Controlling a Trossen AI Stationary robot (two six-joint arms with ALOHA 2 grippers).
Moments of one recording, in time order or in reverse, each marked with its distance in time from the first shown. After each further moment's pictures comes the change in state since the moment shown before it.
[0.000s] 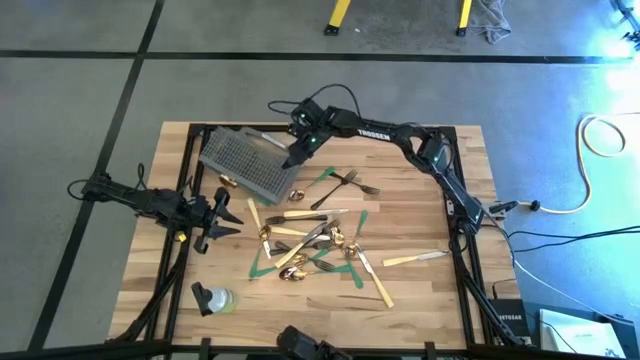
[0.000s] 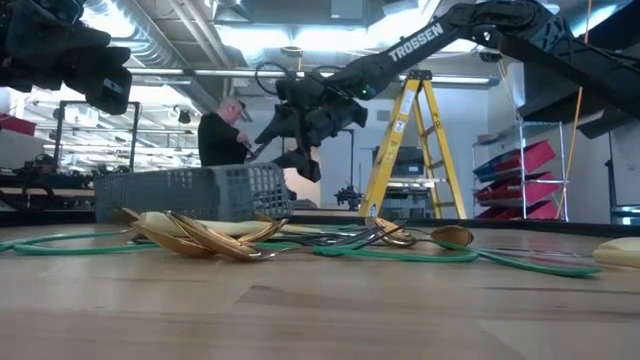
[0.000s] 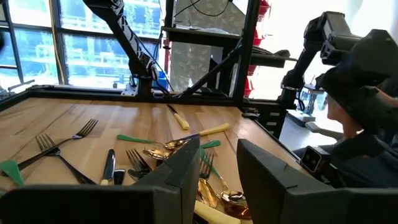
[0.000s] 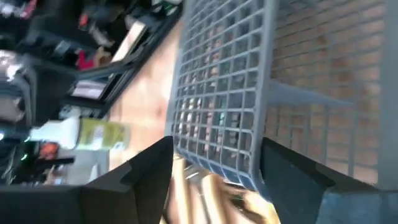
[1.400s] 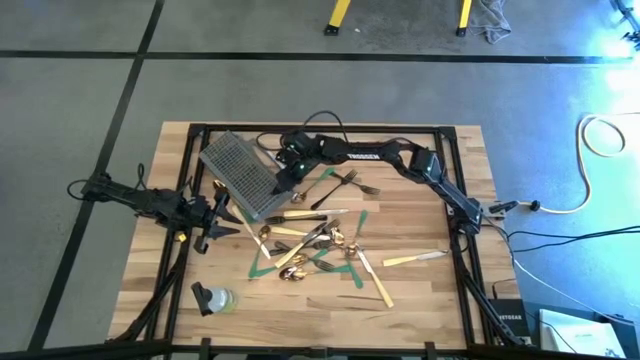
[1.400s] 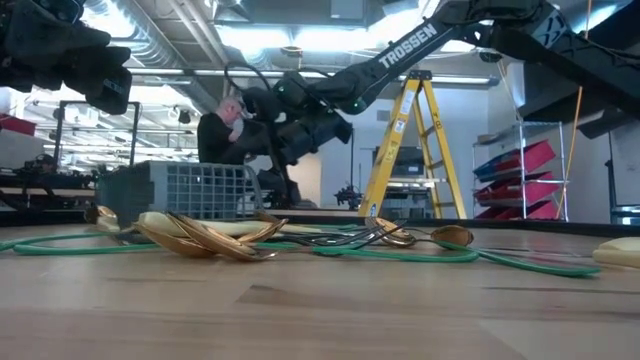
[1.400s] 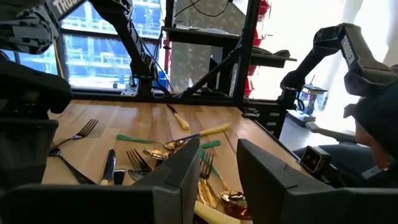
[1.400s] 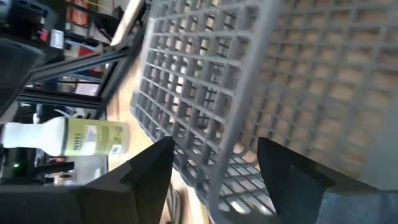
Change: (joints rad) left arm 0.000 0.000 0.000 0.000 0.000 0.000; right arm 0.143 0.052 -0.115 0.283 0.082 0.211
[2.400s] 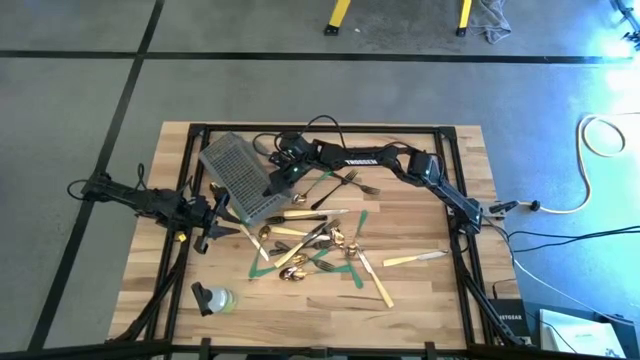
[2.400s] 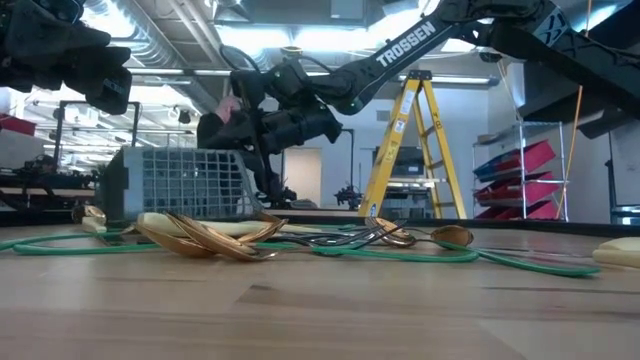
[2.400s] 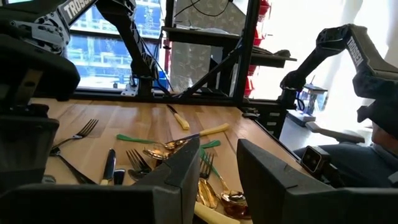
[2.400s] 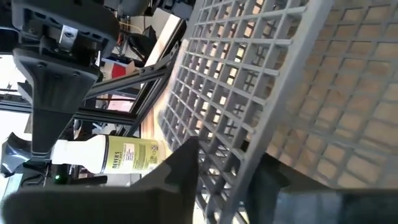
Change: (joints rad) left arm 0.000 0.000 0.000 0.000 0.000 0.000; right arm 0.038 0.004 -0.001 0.177 -0.007 0.175
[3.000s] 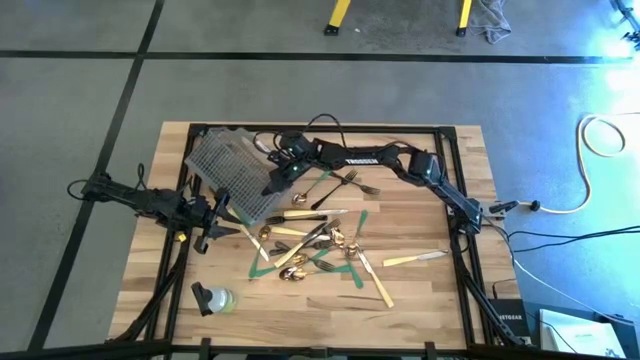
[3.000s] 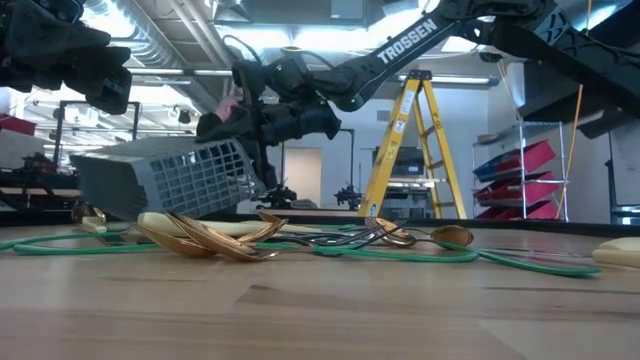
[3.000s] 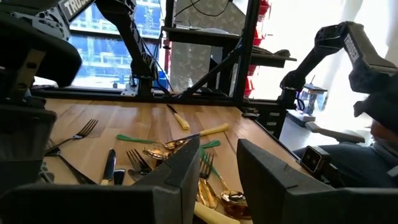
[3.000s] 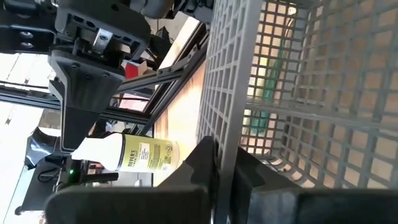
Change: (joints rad) left arm 0.000 0.000 0.000 0.000 0.000 0.000; right arm -0.015 -0.010 0.002 0.035 -0.027 0.007
